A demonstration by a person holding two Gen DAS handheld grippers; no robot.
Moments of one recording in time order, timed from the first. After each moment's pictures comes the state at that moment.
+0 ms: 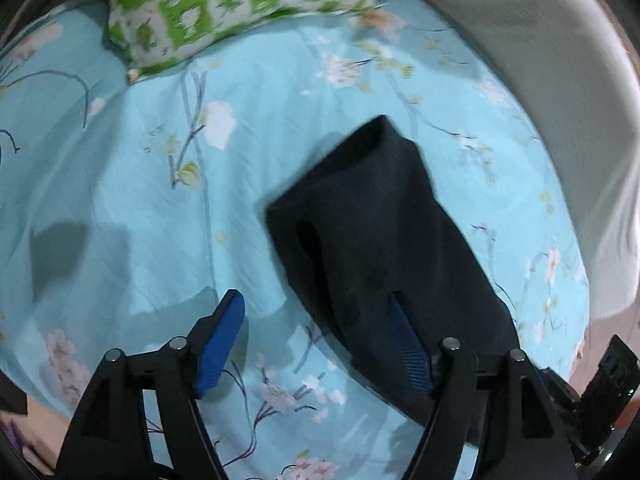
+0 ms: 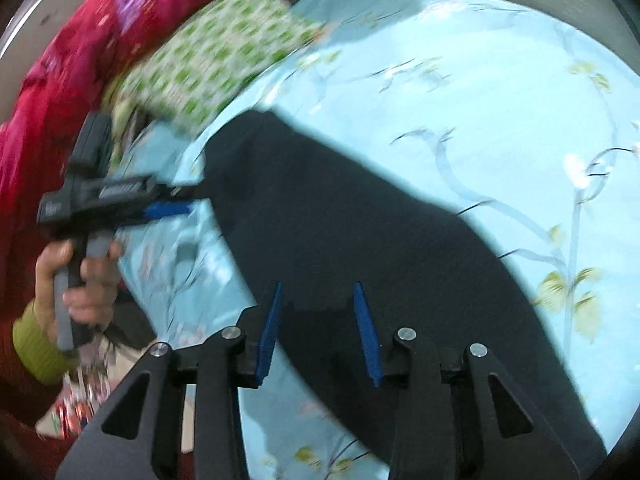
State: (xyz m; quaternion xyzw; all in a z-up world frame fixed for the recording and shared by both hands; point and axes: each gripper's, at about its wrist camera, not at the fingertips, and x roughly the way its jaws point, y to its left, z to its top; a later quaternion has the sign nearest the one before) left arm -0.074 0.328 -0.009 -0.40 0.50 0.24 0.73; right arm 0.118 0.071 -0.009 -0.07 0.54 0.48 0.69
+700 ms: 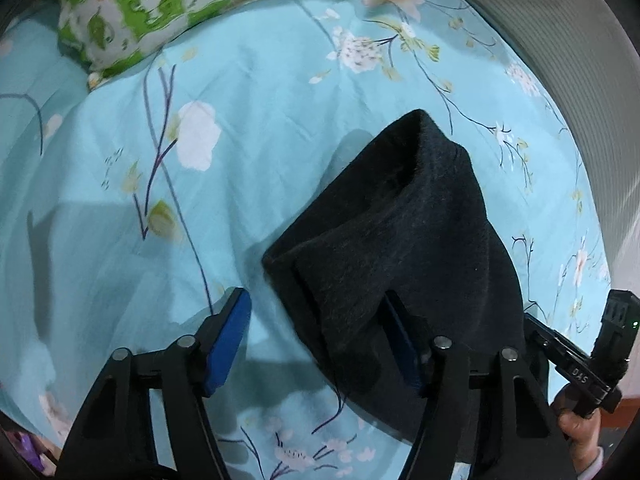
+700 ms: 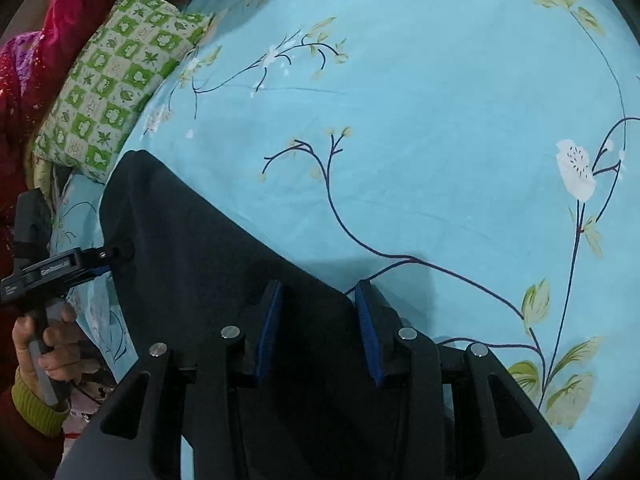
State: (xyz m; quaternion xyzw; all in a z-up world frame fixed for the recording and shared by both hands) left arm -0.035 0.344 -0.049 -0.37 0.52 0.24 0.73; right arm 0.199 0.086 -0.074 -0.06 0.61 0.42 0.67
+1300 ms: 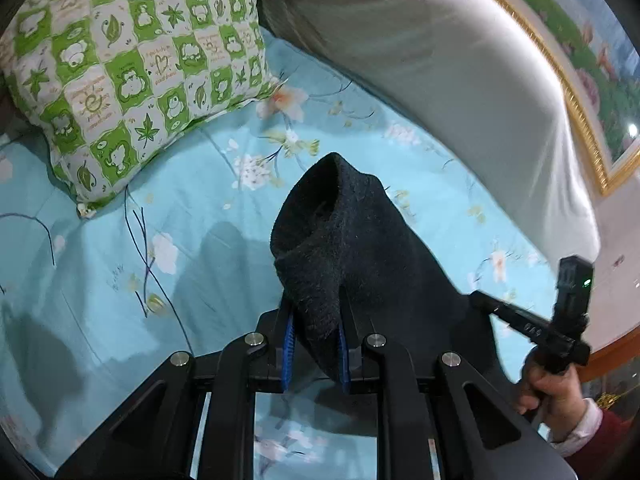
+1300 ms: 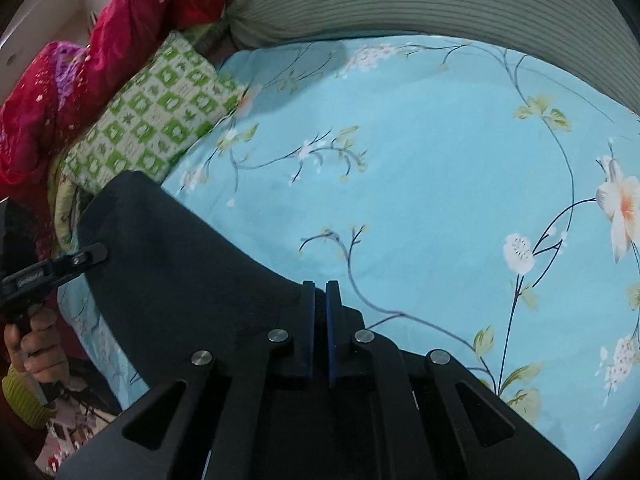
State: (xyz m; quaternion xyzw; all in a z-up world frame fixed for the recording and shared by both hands) left arm -0.050 0.336 0.033 -0.32 0.40 0.15 0.85; right arm 0.191 0.080 -0.007 -0.05 0.50 0.43 0.75
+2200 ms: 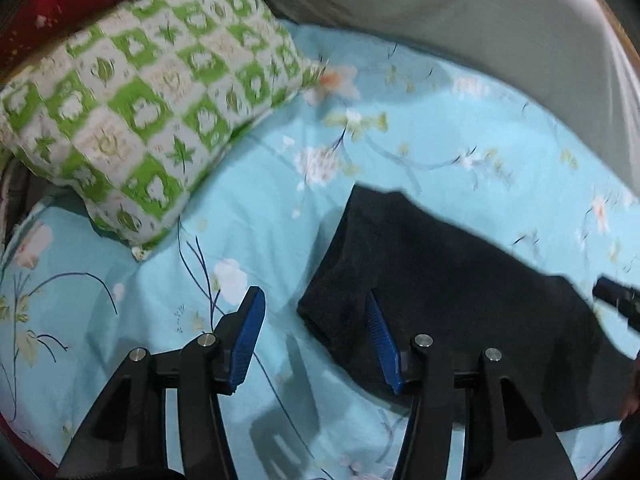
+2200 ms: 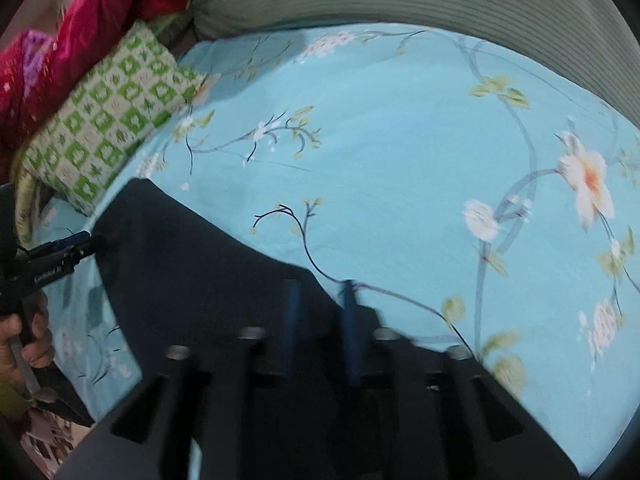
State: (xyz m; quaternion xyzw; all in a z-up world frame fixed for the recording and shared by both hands) left arm -0.016 0.338 0.008 -0.16 0.47 0.25 0.83; right arm 0.173 0.057 -0.014 -0.07 0.50 0.36 0.78
